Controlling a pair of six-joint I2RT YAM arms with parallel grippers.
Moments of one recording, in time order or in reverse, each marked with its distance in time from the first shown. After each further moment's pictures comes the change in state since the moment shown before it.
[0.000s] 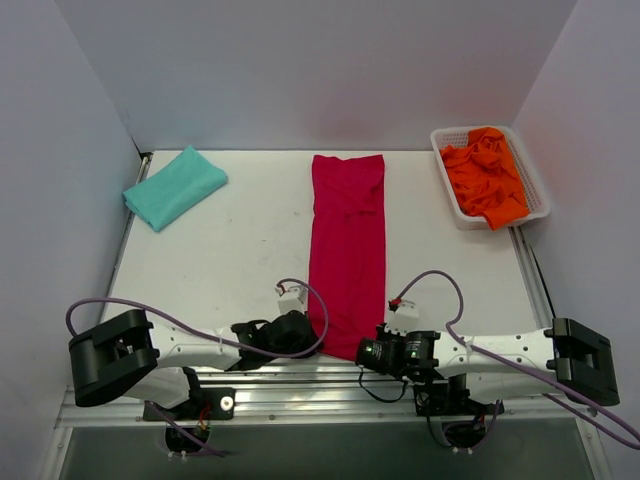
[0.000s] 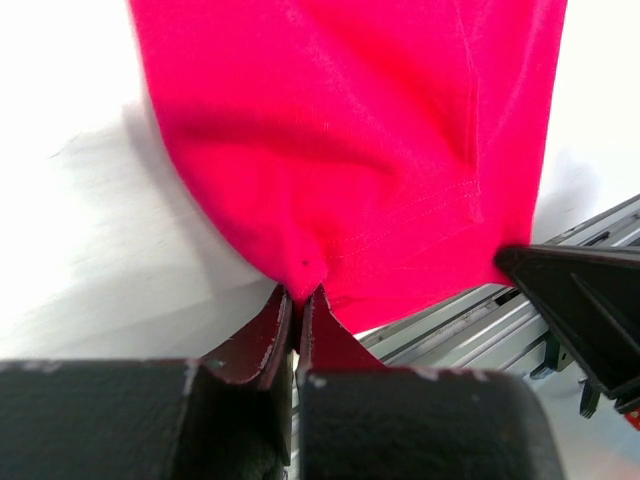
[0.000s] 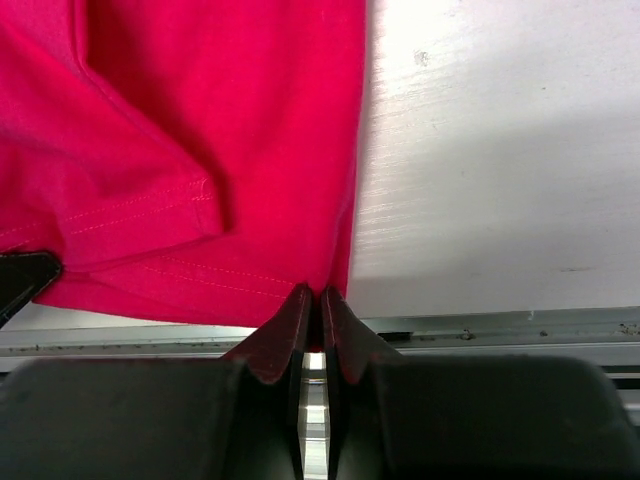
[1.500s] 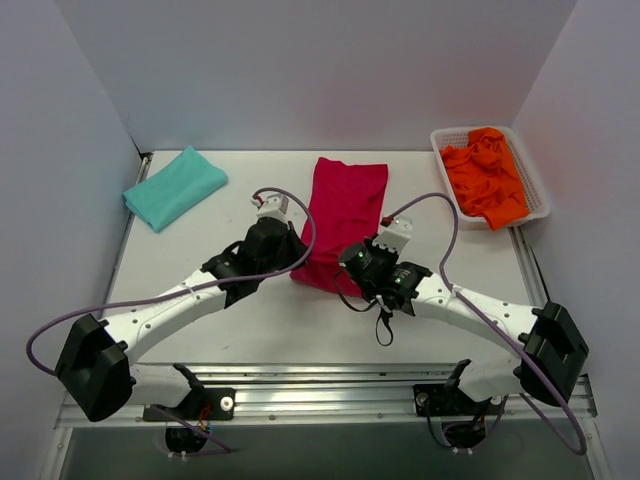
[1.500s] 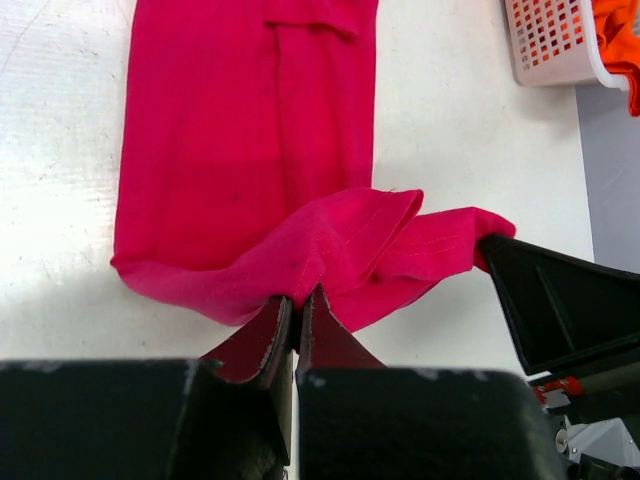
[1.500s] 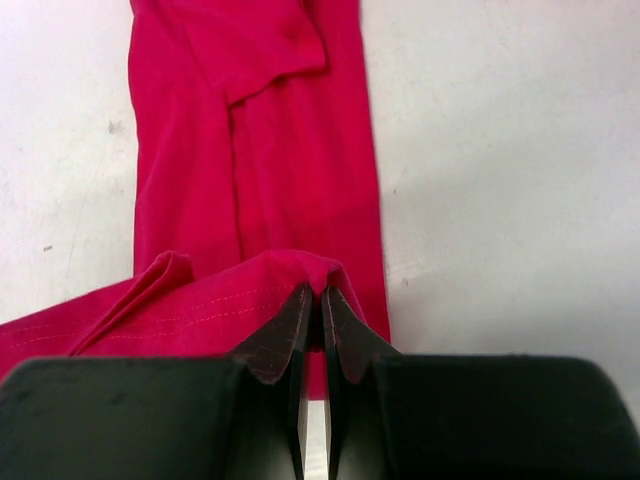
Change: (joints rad) left arm 0.405 -0.072 0.501 -0.323 0.029 0.357; right arm -0.434 0.212 0.441 0.225 0.305 -0.518
